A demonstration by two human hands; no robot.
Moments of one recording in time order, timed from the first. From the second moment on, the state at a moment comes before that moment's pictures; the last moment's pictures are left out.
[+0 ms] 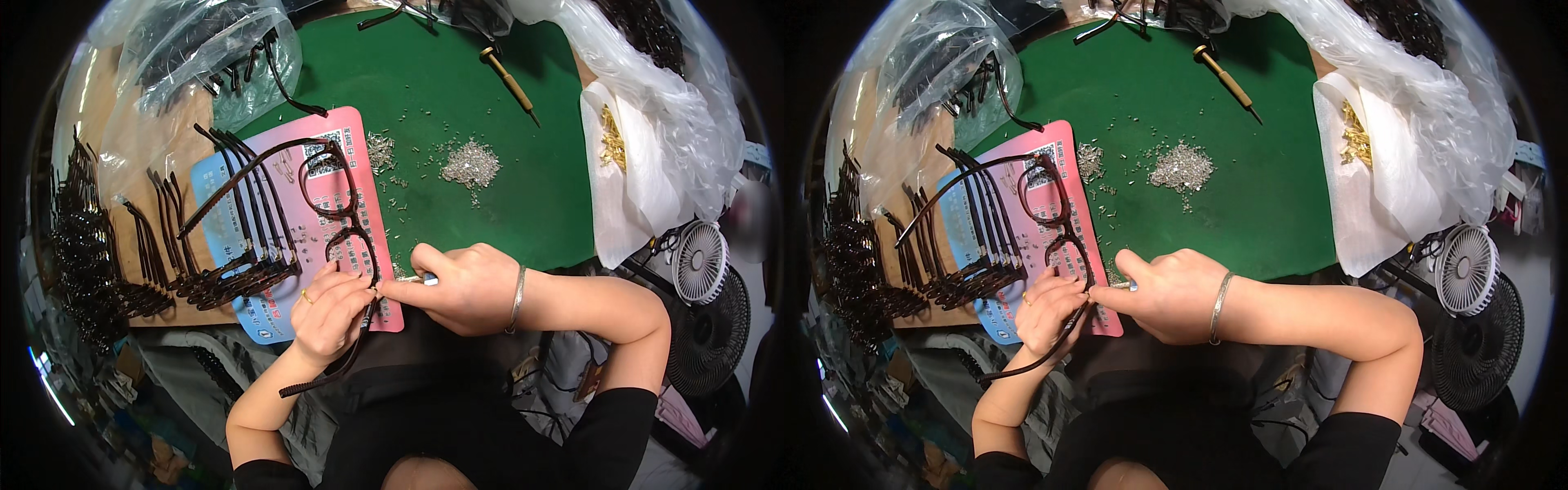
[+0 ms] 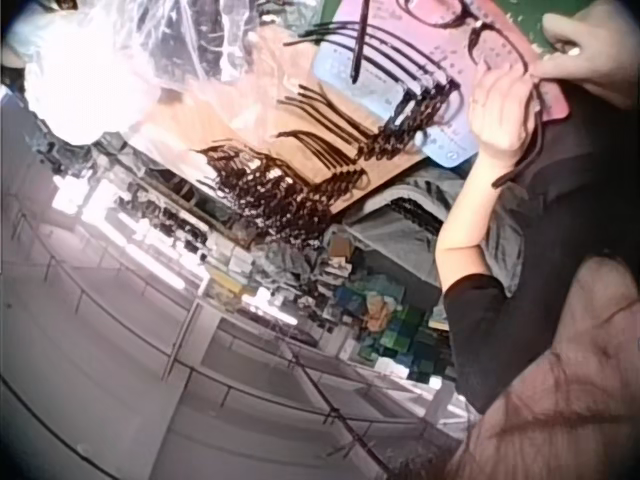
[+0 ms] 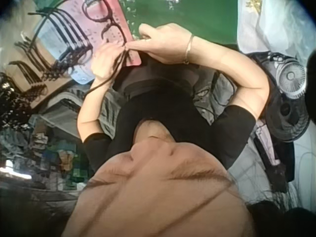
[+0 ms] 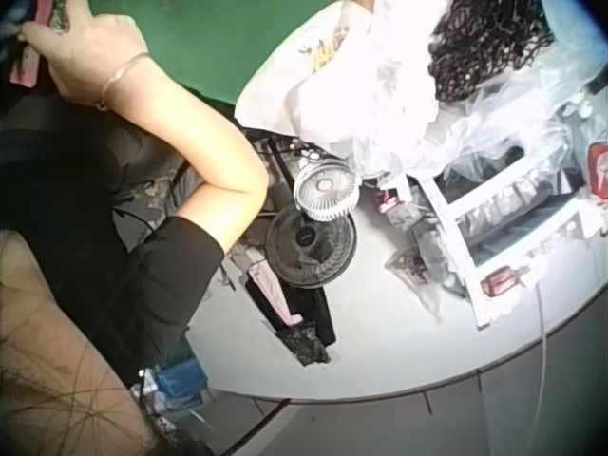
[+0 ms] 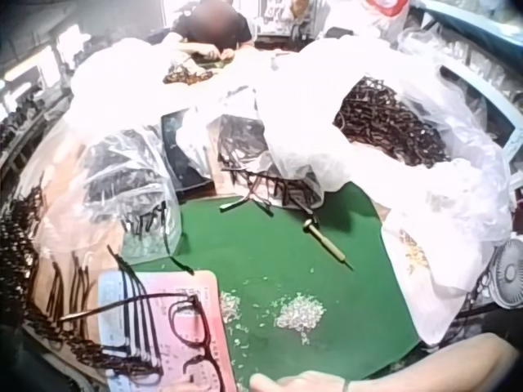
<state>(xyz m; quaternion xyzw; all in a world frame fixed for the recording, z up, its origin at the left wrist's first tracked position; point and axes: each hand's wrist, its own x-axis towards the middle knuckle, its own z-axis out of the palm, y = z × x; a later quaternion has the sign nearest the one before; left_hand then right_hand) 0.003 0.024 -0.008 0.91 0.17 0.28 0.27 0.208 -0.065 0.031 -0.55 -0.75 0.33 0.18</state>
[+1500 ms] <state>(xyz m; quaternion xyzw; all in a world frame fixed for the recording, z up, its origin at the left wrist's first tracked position) -0.025 0.057 0.087 0.91 0.38 0.13 0.08 0.237 -0.071 0.036 -0.61 -0.71 0.27 0.23</state>
